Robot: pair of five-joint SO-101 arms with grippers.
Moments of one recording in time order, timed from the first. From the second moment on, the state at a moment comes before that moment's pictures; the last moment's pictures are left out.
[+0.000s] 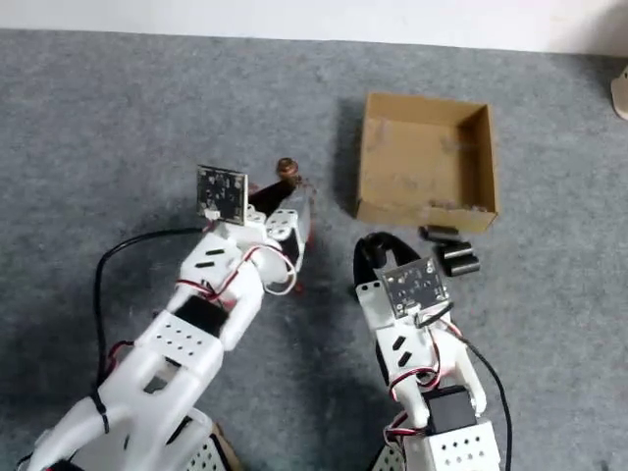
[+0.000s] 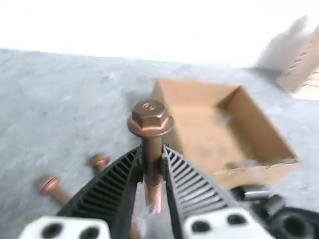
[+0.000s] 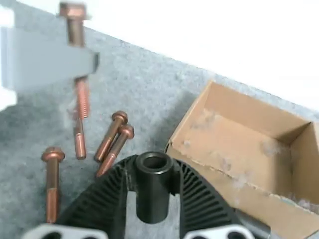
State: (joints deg) left arm 20.9 -41.2 69.6 -6.5 21.9; right arm -18.5 -103.1 96.0 29.1 15.1
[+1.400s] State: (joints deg) left arm 34.1 -77.5 85.8 -2.2 24.8; right arm -26.7 -104.1 96.0 32.8 14.7
